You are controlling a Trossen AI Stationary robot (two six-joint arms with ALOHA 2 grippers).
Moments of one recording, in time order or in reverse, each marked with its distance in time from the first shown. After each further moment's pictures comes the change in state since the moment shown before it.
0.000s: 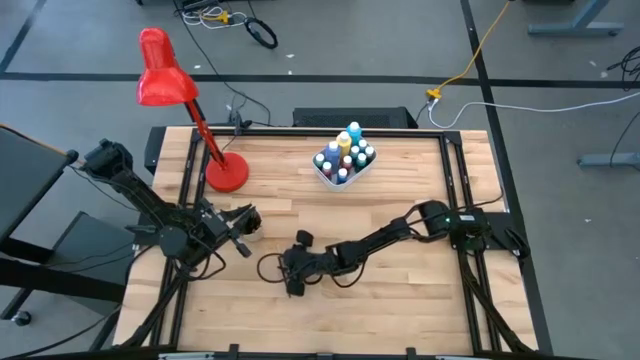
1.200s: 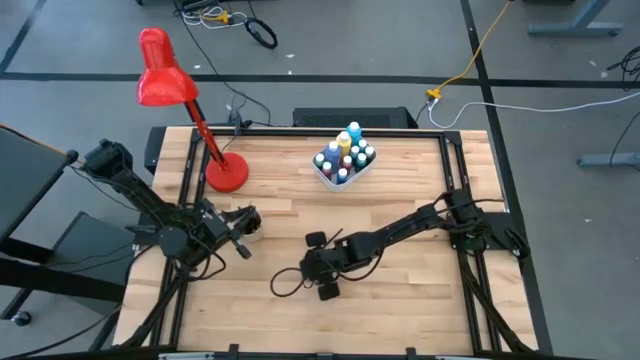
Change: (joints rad) left arm 0.000 0.000 0.000 -0.005 0.030 -0.001; right arm 0.019 -0.266 -0.018 -0.569 -0.228 -0.271
